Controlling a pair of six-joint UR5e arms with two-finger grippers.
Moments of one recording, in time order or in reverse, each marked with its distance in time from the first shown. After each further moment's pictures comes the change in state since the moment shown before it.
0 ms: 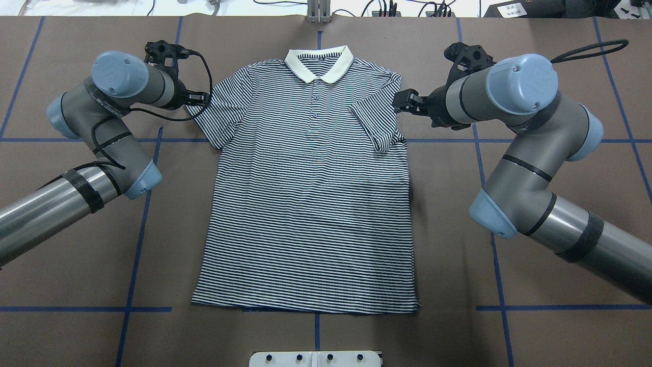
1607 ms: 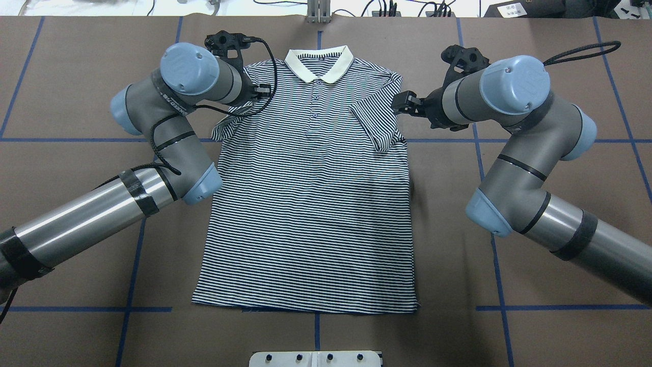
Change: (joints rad) left arm 0.097 -0.155 -0.088 0.132 0.056 -0.208; right arm -0.003 0.011 -0.032 0.000 -0.002 -0.003
